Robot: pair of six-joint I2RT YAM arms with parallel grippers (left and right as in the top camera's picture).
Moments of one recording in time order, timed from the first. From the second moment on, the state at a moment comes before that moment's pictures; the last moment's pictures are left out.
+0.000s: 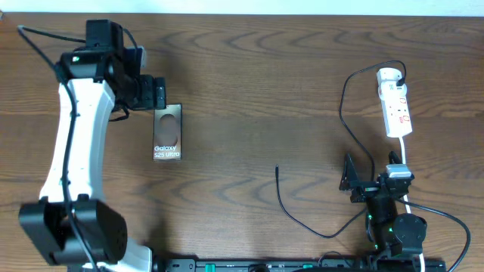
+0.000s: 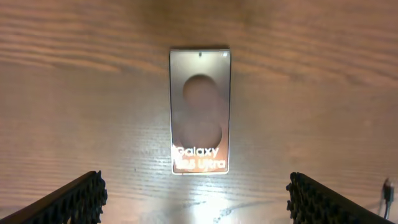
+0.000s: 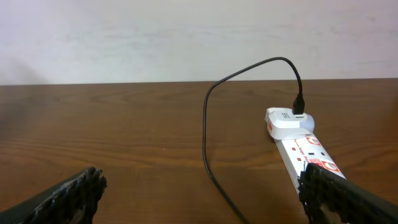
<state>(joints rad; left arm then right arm) 0.05 1.71 1.61 -1.20 0.10 -0.01 -0.02 0.01 0.01 -0.06 -0.09 0.06</state>
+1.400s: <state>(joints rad) -0.01 1.90 1.36 -0.94 0.12 -0.01 -0.02 0.01 0.01 -0.06 -0.09 0.06</state>
